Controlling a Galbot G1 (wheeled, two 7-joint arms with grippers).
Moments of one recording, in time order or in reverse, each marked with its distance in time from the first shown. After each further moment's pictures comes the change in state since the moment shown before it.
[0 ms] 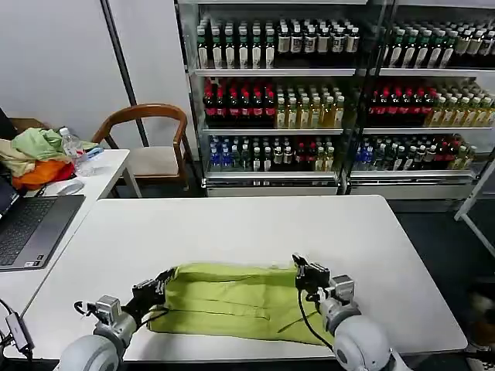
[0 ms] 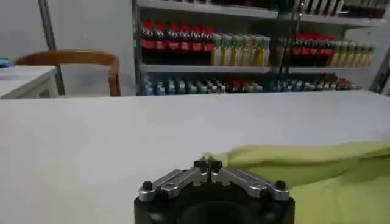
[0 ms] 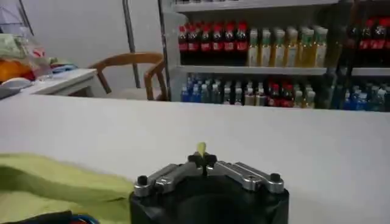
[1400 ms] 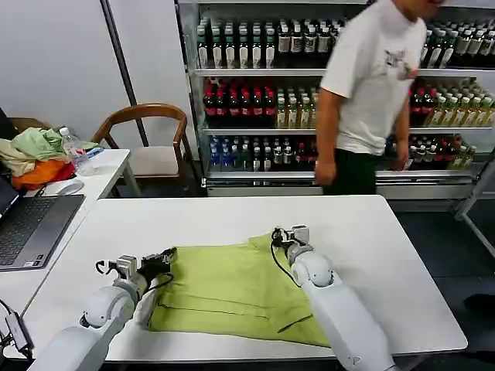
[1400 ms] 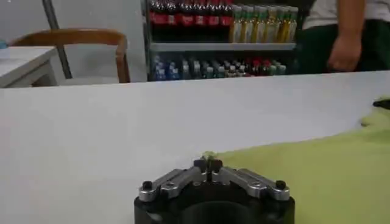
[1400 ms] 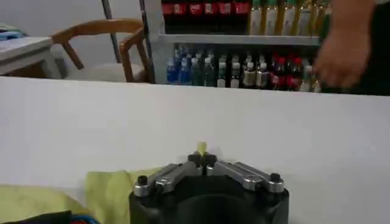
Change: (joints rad) left arm -0.416 -0.019 0.196 0.367 -0.022 0.087 0.033; right arm 0.558 0.177 -0.190 -0.673 0.048 -0.010 -0.023
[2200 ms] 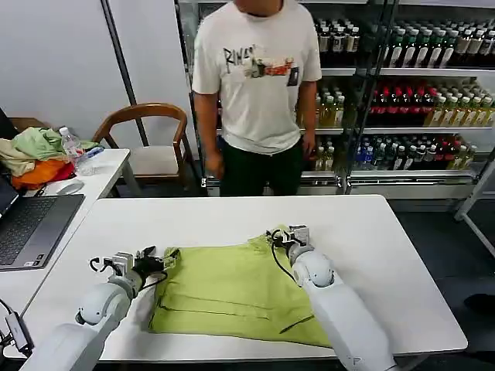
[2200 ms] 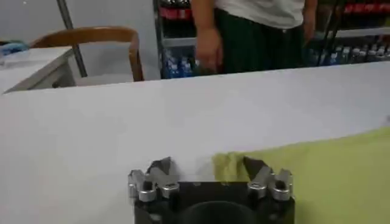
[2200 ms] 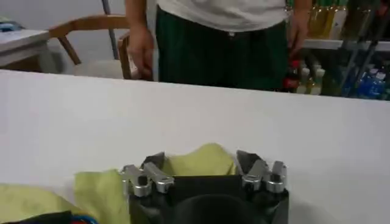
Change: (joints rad) left arm -0.026 0.011 0.014 0.010 0.007 0.041 -0.040; right arm 0.031 0.037 0.002 -0.098 -0.058 0.026 -0.018
